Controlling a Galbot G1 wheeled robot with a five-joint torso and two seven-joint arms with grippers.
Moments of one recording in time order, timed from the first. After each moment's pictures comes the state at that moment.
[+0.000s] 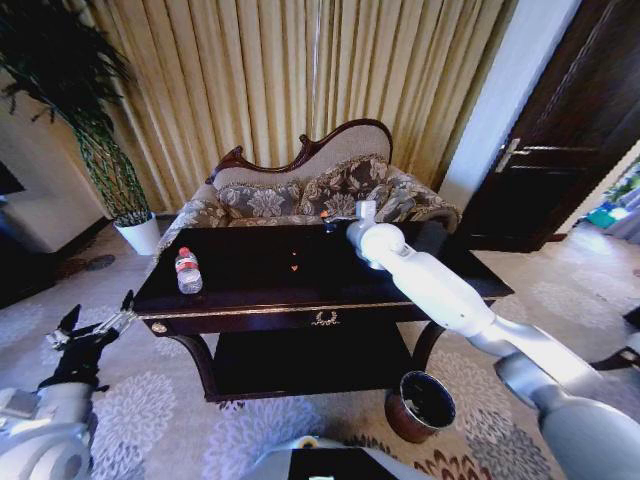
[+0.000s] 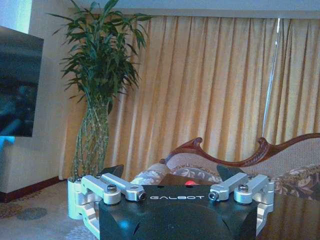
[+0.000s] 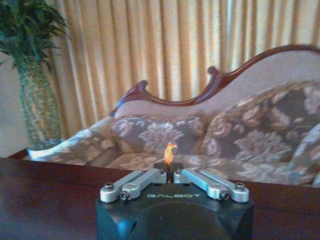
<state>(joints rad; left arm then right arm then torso) 1.78 -1.40 -1.17 -2.42 -0.65 0.21 -0.01 -0.27 0.95 -0.25 1.62 1.11 -0.45 0.38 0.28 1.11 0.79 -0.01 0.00</state>
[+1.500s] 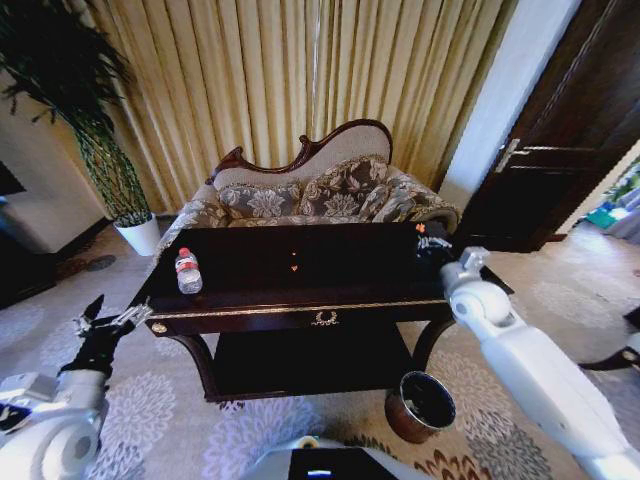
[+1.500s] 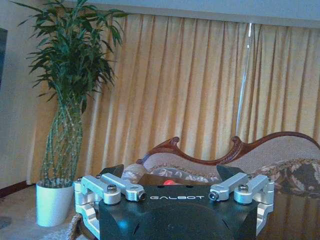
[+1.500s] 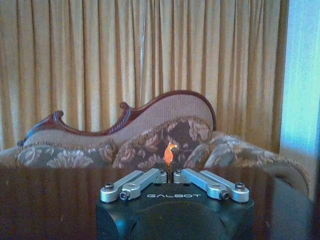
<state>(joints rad) 1.71 -1.32 -1.14 -2.33 -0.67 0.20 0.08 -1.11 0.79 0.50 1.90 0.80 -0.24 0.23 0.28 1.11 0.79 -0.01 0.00</state>
